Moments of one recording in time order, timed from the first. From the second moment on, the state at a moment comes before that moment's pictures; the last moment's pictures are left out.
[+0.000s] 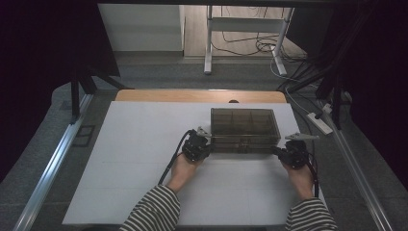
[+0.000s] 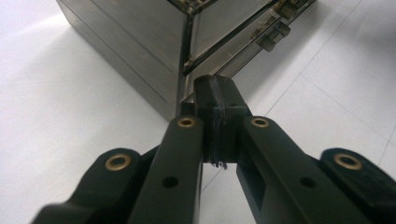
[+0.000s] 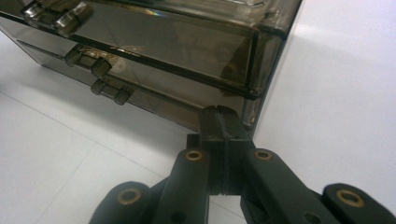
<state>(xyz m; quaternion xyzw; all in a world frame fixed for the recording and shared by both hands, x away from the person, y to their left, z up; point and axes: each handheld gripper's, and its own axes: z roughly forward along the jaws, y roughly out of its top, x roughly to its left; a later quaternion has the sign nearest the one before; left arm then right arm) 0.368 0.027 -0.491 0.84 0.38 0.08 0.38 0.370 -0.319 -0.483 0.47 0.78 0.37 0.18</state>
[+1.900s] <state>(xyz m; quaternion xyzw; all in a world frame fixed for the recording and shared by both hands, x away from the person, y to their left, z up) 0.333 0.113 -0.481 0.80 0.41 0.11 0.41 0.337 -0.310 -0.487 0.45 0.78 0.40 0.17</state>
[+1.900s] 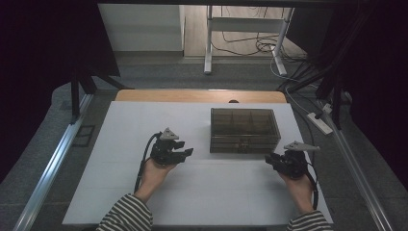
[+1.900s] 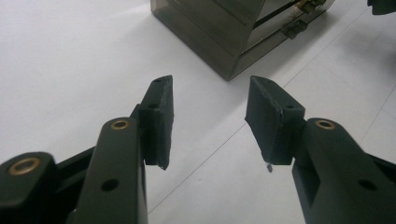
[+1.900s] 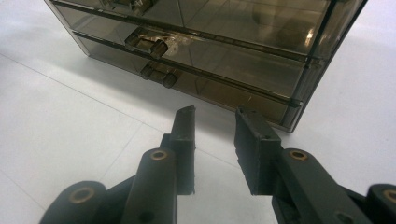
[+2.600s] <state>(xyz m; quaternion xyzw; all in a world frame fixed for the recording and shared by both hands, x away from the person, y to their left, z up) 0.319 0.136 -0.479 0.79 0.42 0.12 0.43 0.328 -0.307 -0.488 0.45 0.78 0.40 0.18</state>
